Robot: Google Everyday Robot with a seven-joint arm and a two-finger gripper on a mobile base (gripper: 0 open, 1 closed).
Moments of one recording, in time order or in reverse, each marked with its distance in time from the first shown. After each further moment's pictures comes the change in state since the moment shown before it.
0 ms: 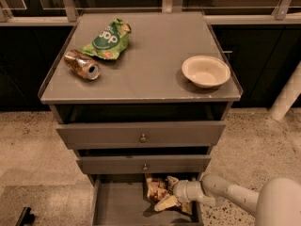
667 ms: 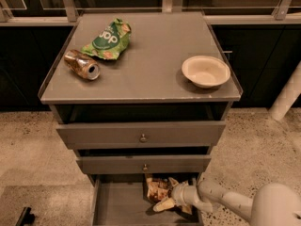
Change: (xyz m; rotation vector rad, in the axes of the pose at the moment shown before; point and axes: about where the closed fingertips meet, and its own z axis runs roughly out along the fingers) arm 0.035 -0.029 0.021 0.129 0.025 -0.015
